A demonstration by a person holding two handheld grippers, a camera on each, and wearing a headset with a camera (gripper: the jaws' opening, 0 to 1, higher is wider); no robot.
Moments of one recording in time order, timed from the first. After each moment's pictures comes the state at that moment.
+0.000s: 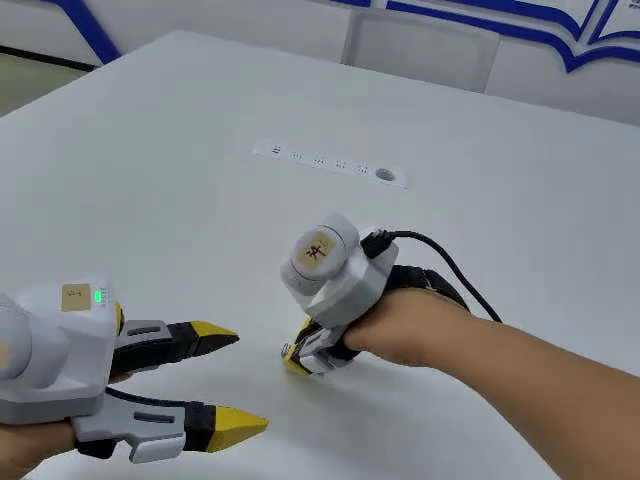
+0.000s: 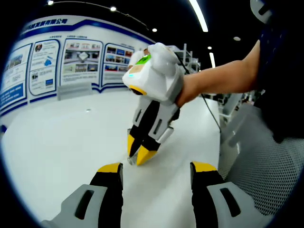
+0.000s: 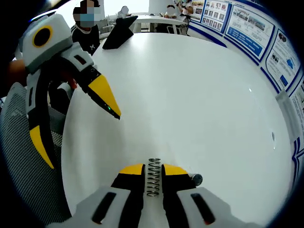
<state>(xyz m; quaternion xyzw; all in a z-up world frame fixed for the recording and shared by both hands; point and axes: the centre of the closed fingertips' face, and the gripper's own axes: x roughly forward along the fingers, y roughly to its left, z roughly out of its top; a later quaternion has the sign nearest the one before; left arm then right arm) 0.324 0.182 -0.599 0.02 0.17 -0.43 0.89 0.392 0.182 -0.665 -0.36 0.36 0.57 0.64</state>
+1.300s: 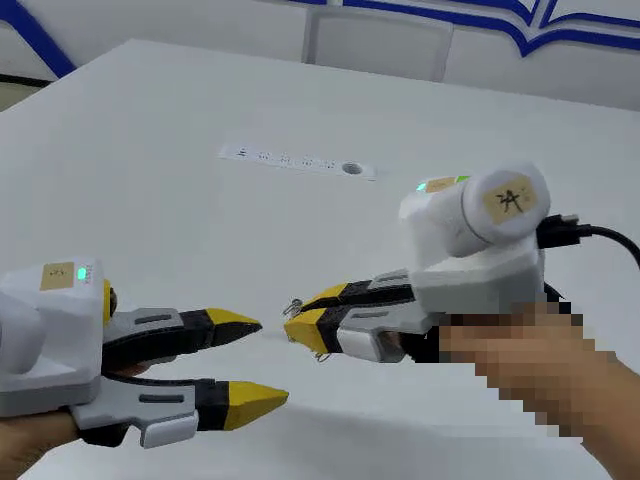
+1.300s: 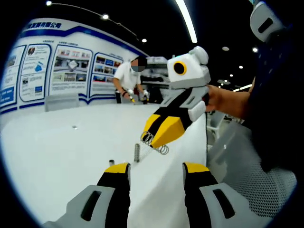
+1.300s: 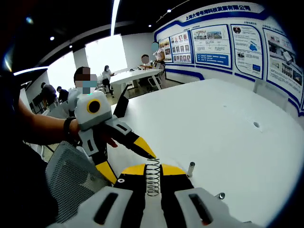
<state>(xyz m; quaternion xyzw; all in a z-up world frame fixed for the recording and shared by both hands) 0.326 0.141 -0.541 -0.02 0.12 -0.49 0.86 0.350 0.146 -0.527 -0.10 0.26 0.58 0.77</state>
